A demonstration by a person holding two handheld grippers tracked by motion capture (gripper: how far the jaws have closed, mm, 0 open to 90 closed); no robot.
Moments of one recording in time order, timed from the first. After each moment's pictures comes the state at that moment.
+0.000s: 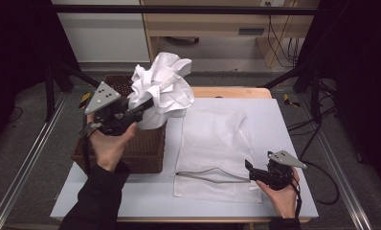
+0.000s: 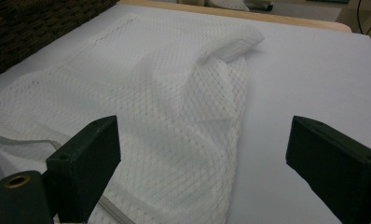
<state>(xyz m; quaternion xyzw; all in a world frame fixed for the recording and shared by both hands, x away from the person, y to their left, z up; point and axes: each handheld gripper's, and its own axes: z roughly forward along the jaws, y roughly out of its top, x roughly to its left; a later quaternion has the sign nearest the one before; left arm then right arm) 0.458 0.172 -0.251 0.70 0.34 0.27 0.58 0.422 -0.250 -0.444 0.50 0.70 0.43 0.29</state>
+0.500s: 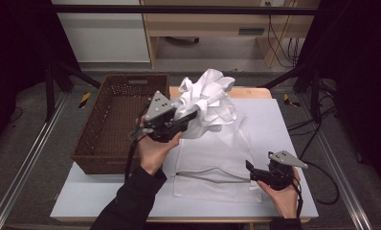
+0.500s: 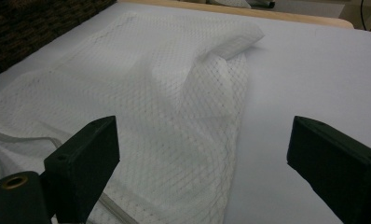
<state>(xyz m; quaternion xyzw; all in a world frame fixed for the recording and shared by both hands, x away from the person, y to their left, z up) 0.468 0.078 -0.284 0.73 0.30 0.22 0.57 0.423 -0.253 -0.445 0.50 0.70 0.43 0.28</state>
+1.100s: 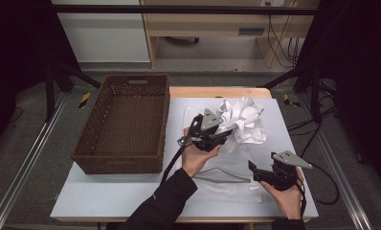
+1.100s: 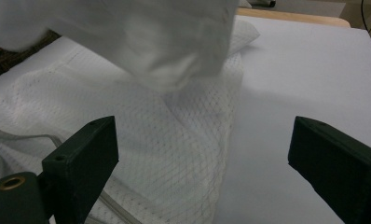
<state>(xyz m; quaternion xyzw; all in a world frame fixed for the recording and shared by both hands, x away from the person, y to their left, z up) 0.498 -0.019 -0.366 0.78 0.28 0.17 0.52 0.421 -0.262 -0.442 0.50 0.70 0.43 0.28</state>
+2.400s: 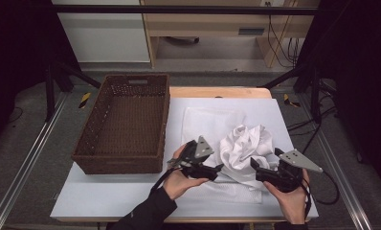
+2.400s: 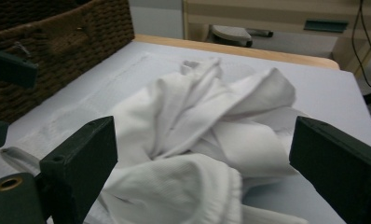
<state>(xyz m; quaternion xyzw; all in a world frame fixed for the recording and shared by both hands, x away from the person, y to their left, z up) 0.443 0.033 -0.398 0.85 0.26 0.16 0.44 0.403 -0.253 -0.408 0.48 0.68 0.47 0.30</state>
